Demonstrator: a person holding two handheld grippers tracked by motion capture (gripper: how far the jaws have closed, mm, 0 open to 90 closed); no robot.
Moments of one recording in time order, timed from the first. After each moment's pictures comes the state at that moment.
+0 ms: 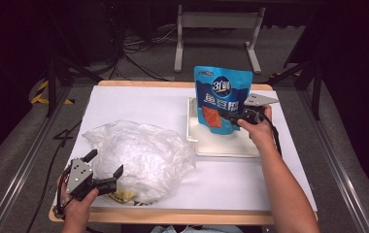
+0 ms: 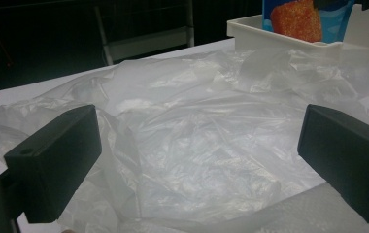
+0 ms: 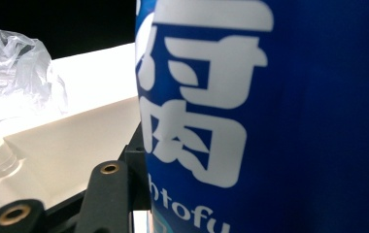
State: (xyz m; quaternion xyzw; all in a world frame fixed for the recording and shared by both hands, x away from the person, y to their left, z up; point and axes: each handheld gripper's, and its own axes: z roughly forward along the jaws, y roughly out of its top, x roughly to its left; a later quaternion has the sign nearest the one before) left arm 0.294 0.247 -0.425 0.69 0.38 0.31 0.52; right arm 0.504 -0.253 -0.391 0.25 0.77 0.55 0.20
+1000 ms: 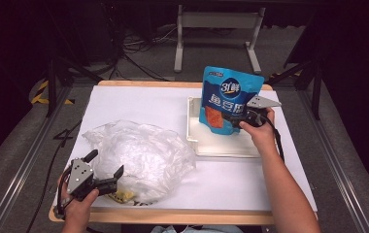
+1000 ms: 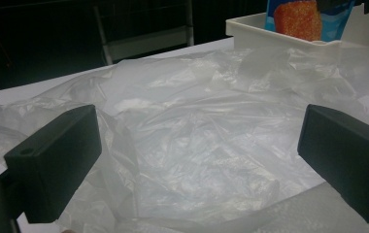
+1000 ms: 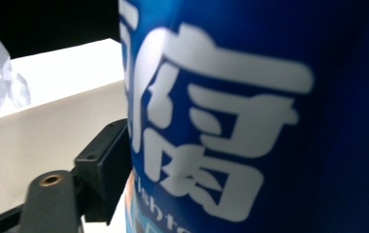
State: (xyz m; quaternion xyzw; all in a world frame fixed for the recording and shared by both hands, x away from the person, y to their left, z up) left arm 0.293 0.246 -0.425 0.70 0.38 0.31 0.52; right arm 0.501 -0.263 -0.398 0.30 0.75 0.53 0.24
